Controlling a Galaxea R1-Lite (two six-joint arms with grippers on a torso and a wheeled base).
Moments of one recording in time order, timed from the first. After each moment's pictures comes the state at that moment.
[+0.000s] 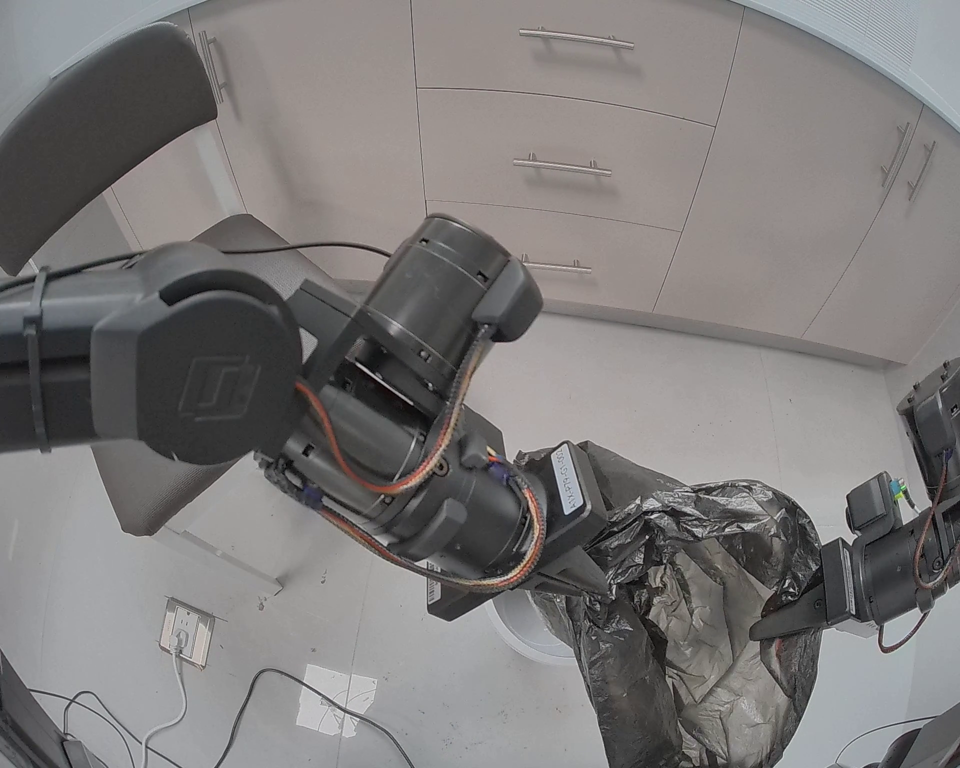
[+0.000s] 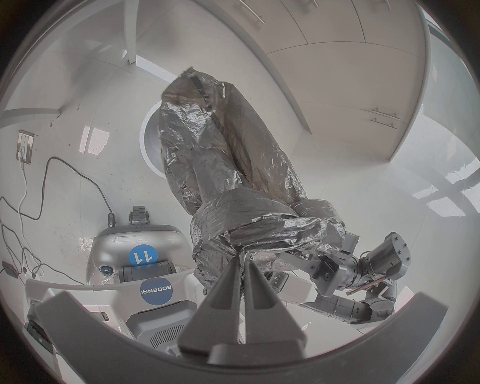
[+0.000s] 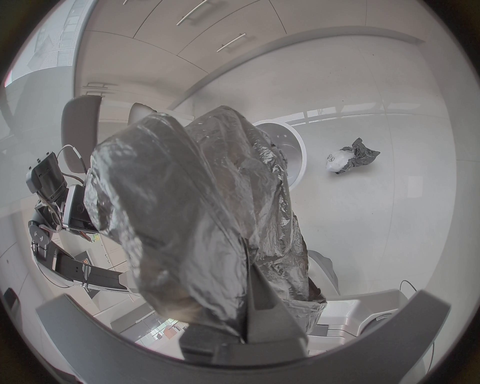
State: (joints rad) left arm -0.85 1.87 -1.56 0.57 -0.46 -1.04; right arm 0.55 1.31 -0.86 0.47 0.28 0.72
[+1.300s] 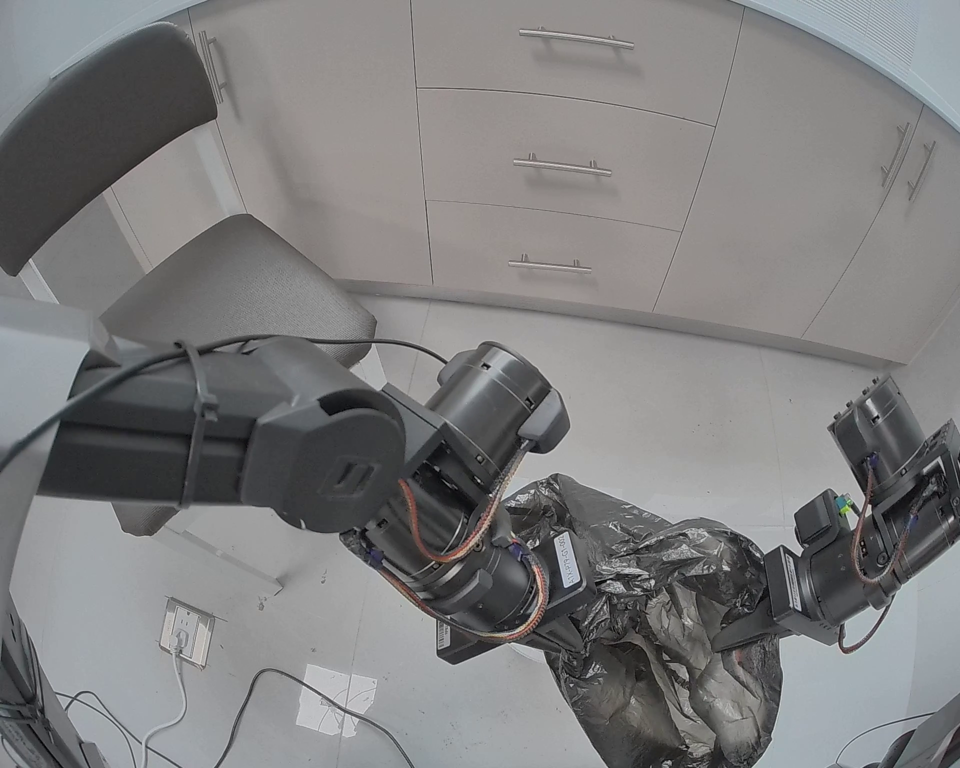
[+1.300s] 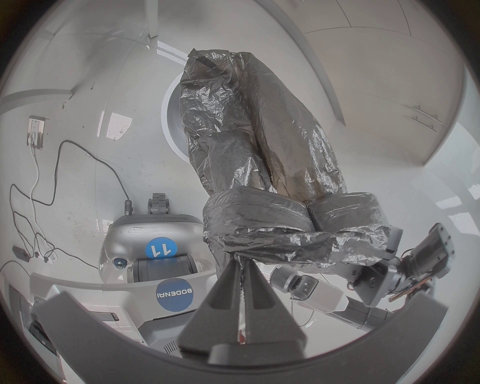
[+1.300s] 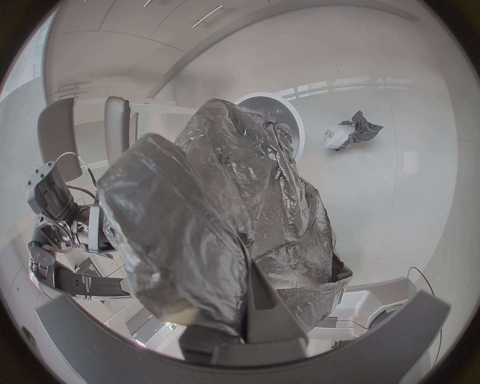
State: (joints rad) left arm -0.85 2.00 -1.48 0.56 -0.46 -1.02; right arm 0.52 1.48 -0.88 0.46 0.37 0.75
